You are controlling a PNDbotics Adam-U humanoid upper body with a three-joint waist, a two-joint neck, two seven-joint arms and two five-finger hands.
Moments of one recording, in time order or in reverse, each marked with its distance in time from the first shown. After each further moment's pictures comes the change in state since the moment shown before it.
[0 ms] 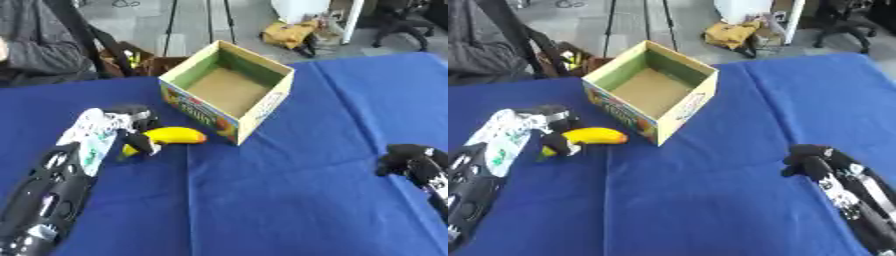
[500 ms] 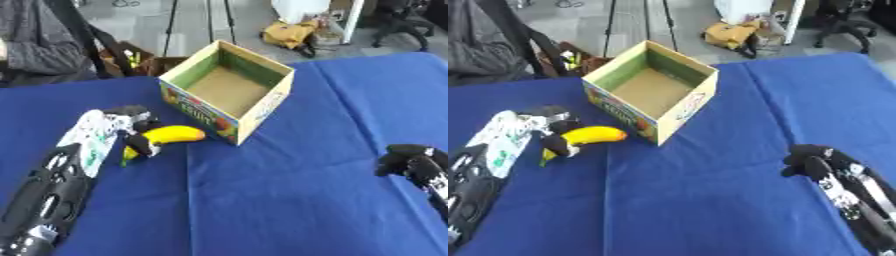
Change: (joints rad) left arm 0.003 0.000 0.000 0.005 0.000 0.013 0.030; right arm 0.000 0.000 0.000 0.000 0.000 0.001 0.001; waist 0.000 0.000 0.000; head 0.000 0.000
